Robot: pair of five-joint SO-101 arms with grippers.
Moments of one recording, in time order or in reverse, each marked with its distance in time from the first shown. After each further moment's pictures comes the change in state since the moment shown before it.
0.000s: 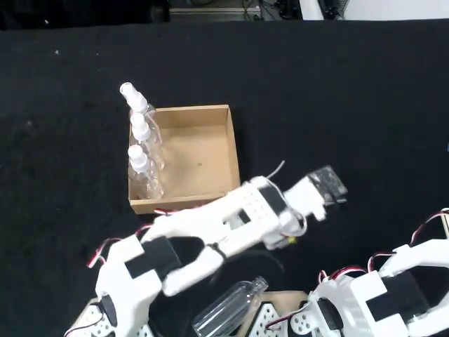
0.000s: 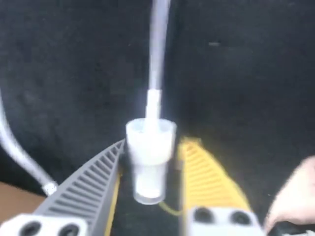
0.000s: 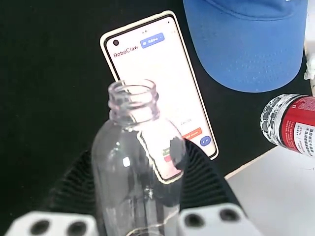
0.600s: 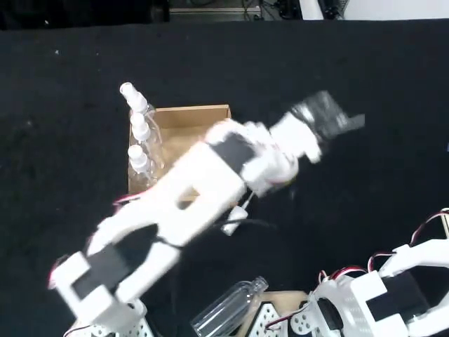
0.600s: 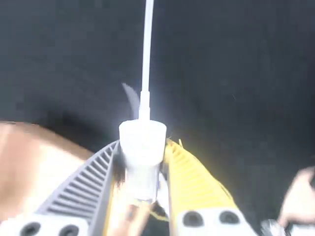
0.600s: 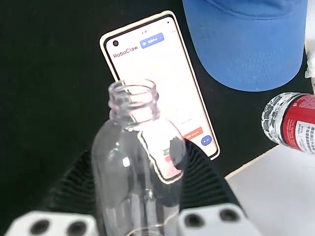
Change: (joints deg) left arm -11.3 -20.5 -16.9 15.3 -8.0; right arm 0.0 0.0 0.0 0.0 -1.3
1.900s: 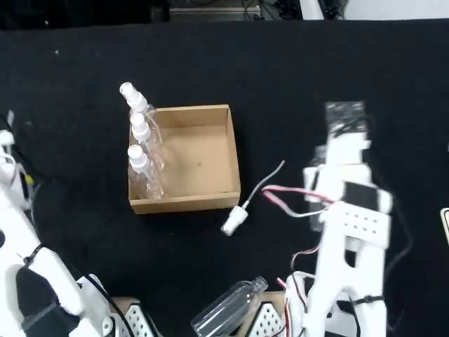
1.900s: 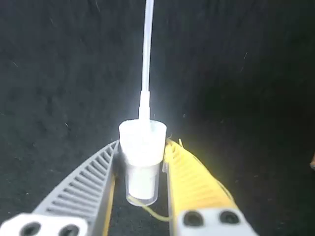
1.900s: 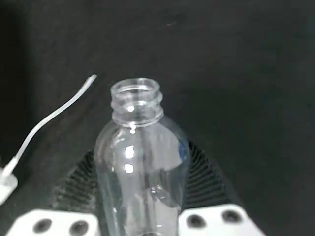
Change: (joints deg) left arm -86.9 -27.9 39.2 3.9 -10.5; right arm -54.9 -37.5 49.8 -16.3 -32.4
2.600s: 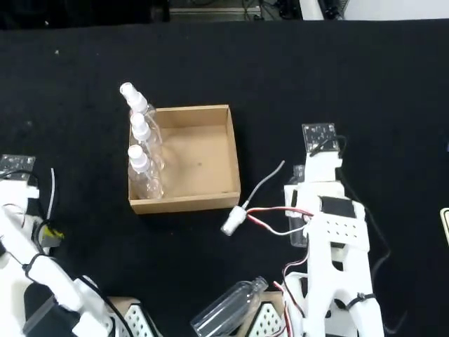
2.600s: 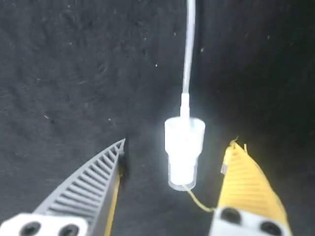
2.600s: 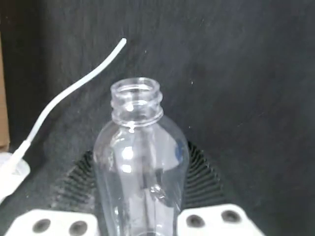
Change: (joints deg) left arm -9.8 -0.1 24.2 -18.8 -27.9; right arm -4.9 -0.2 12.5 -7.7 -5.7
